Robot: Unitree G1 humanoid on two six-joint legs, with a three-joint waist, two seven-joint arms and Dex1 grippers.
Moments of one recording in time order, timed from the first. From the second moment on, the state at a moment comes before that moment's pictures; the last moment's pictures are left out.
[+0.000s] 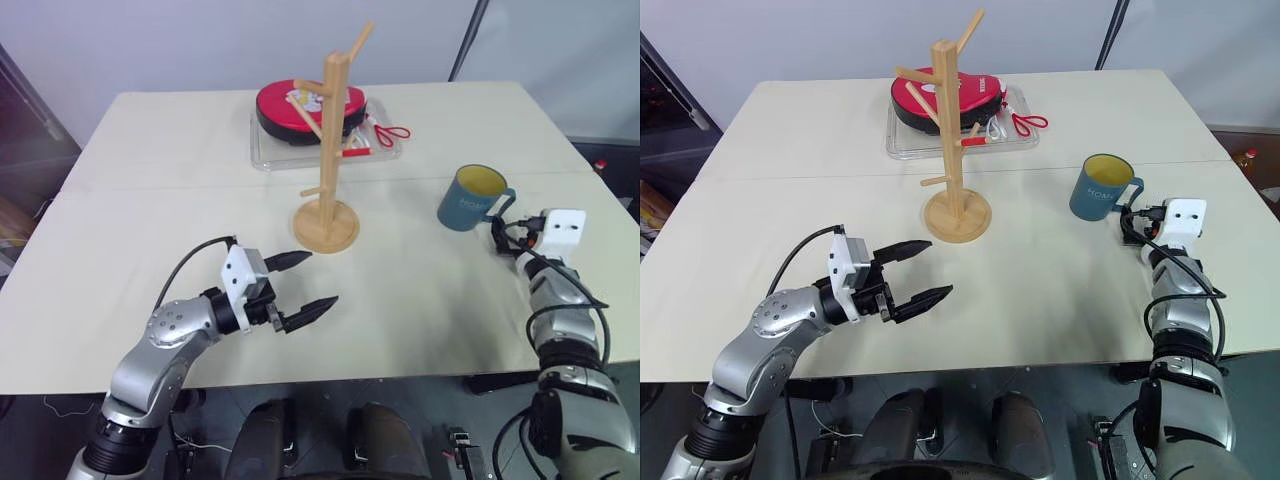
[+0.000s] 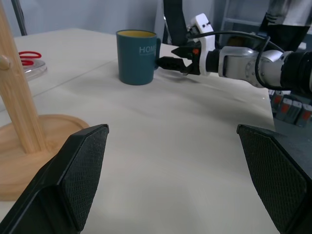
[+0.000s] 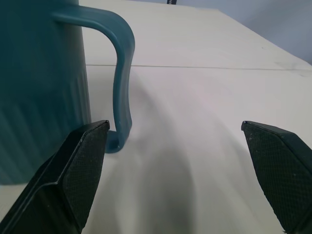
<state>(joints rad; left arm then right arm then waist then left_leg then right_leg) -0.11 0.46 -0.10 -0.45 -0.49 0.34 -0.78 -0.54 -0.53 -0.35 0.83 0.19 -0.20 0.30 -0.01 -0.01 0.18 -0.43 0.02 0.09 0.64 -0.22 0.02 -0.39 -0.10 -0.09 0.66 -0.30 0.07</state>
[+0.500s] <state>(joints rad) -0.13 0.46 -0.11 -0.45 -0.47 0.34 -0.78 -0.66 -0.53 -0.34 1.05 0.18 -0.28 0.35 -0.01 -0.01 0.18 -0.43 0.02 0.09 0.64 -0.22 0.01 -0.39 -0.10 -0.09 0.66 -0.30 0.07</state>
